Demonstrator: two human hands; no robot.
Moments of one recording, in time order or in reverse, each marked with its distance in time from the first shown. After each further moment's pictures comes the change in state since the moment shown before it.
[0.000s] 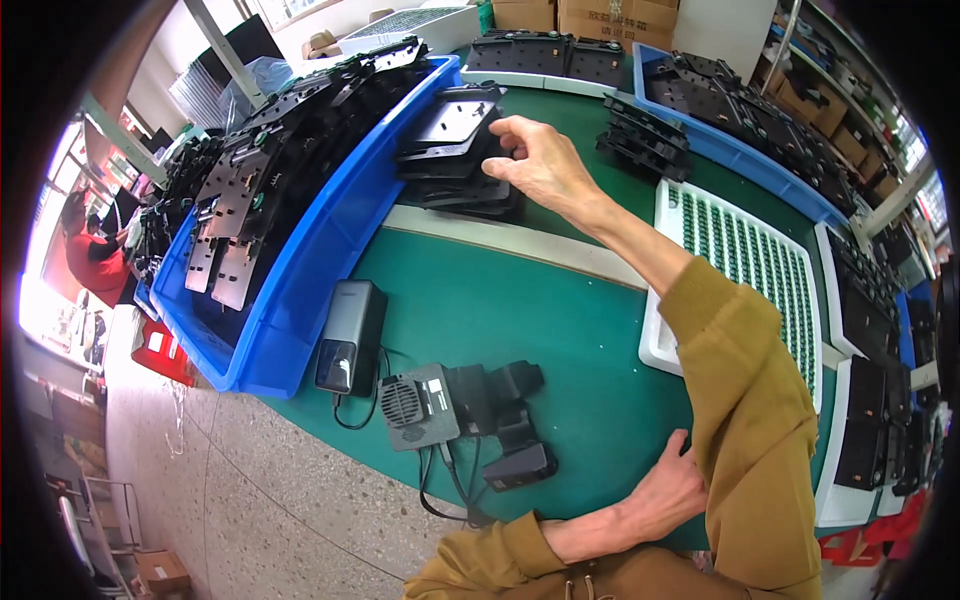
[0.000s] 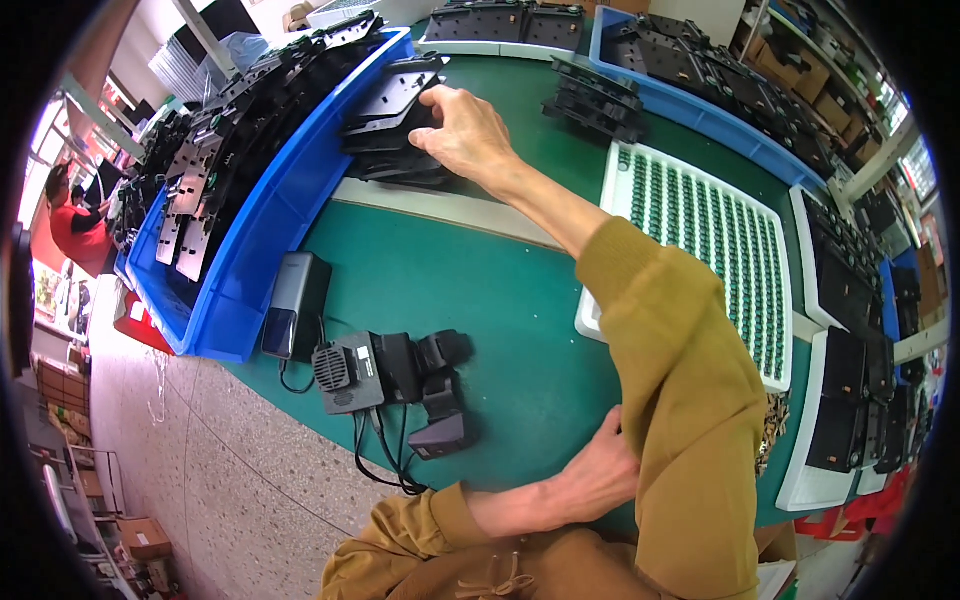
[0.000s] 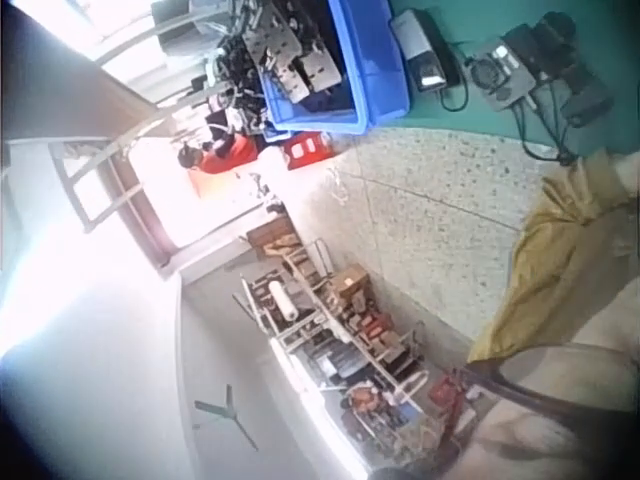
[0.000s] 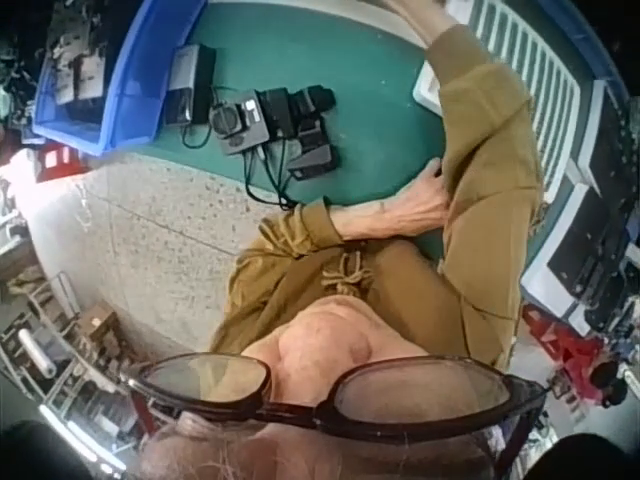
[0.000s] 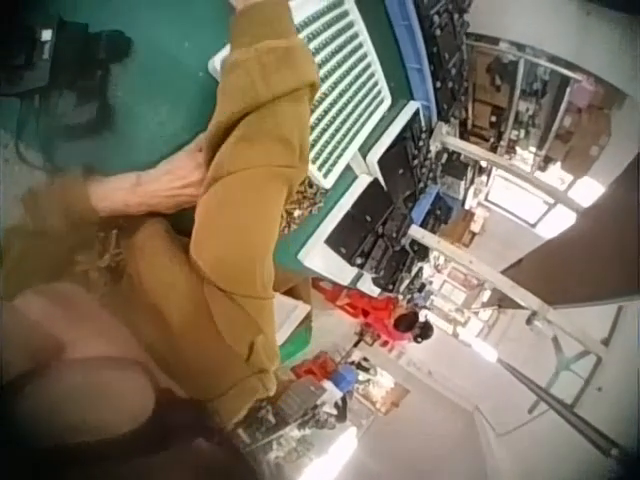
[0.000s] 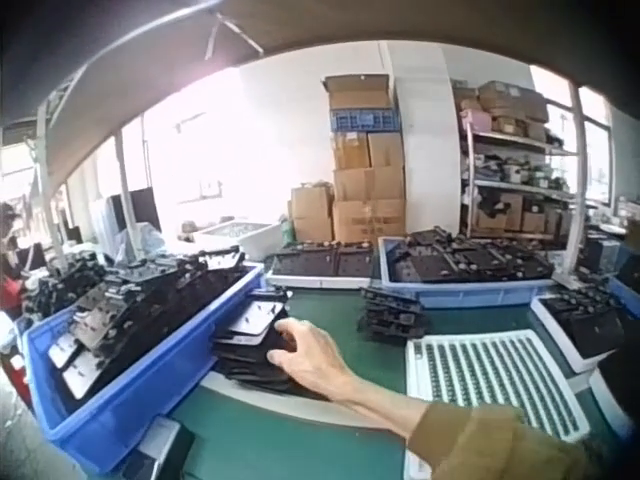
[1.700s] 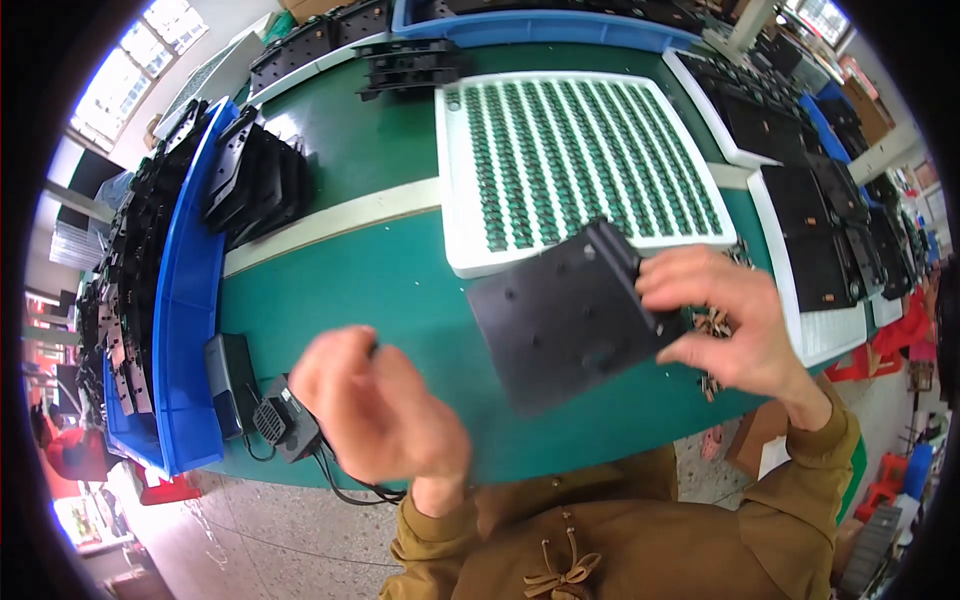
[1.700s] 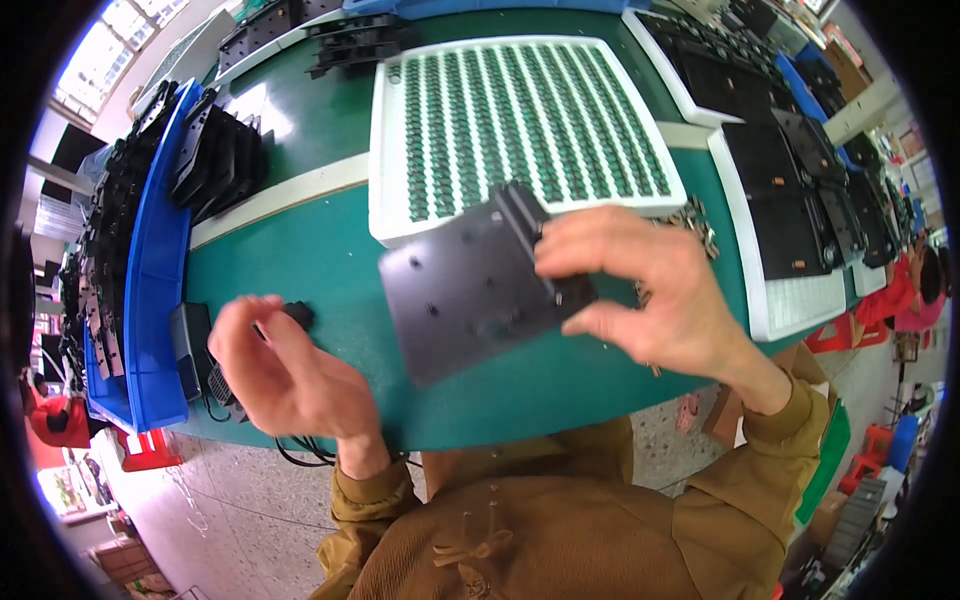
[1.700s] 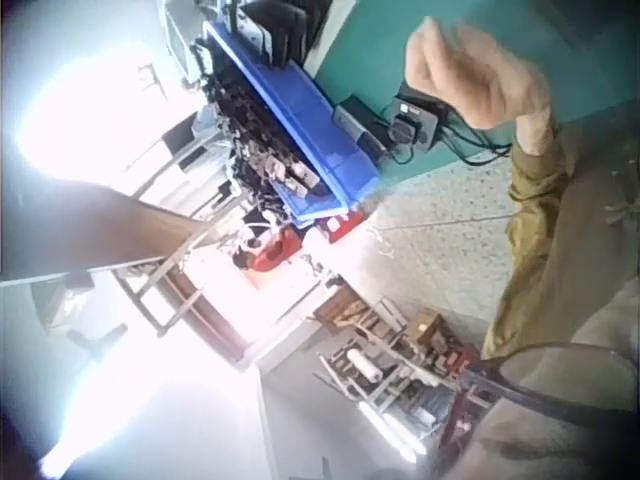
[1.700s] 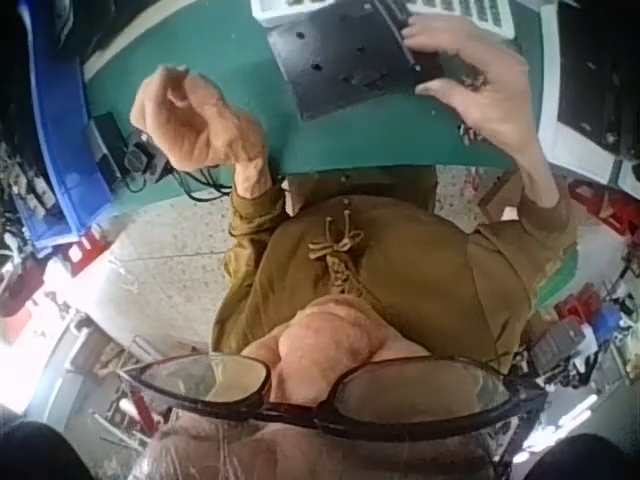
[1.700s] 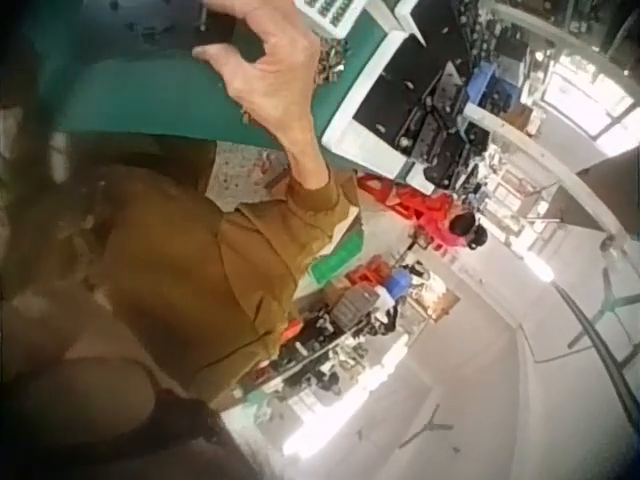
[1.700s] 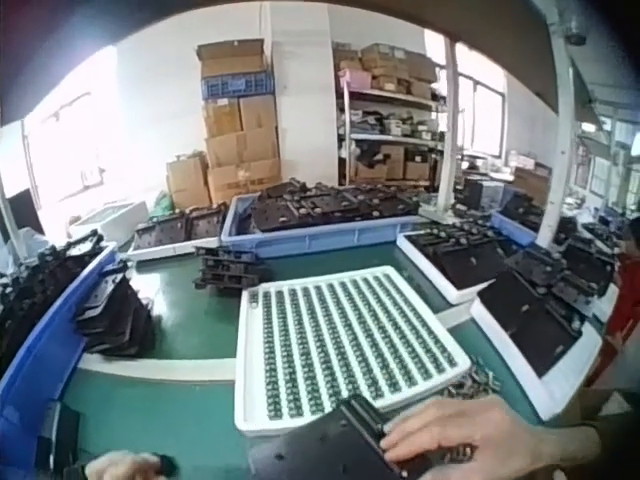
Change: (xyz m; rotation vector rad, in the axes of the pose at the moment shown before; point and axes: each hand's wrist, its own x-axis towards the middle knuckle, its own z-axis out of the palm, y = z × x) left_hand -0.007 -0.037 -0.081 -0.154 1.336 -0.200; right_hand -0.315 -0.053 -0.236 -0.114 -0.093 0.072
